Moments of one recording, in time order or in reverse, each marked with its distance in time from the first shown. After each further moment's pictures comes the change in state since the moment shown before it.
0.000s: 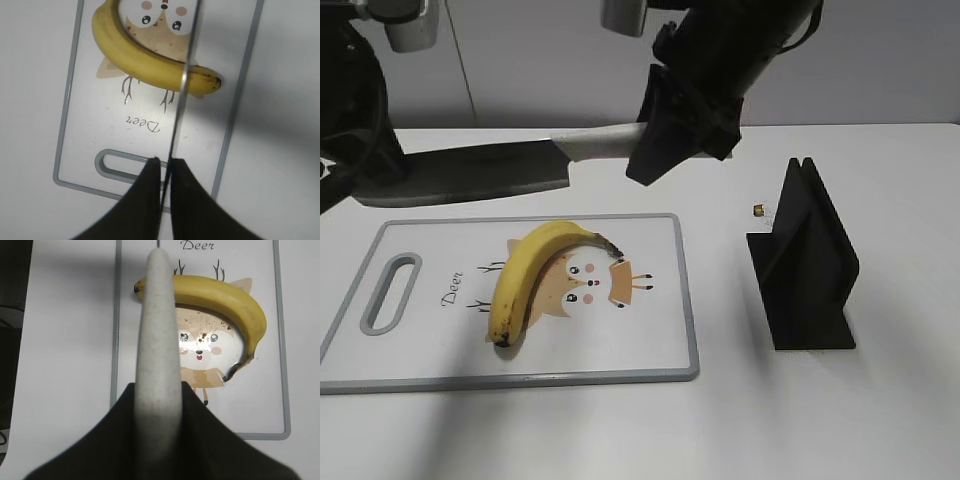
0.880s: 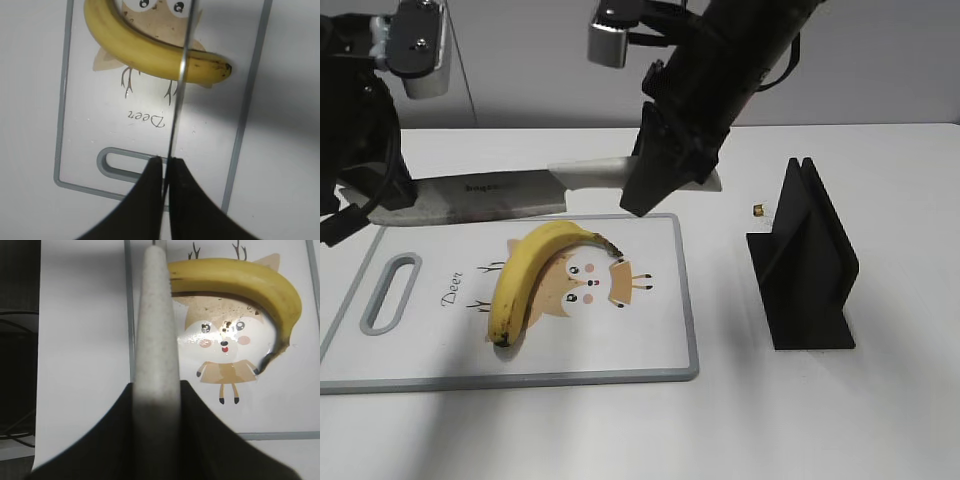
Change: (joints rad) left arm -0.006 0.015 0.085 0.046 -0.102 0.024; right arm 0.003 0.066 -0.001 0.004 0.029 0.105
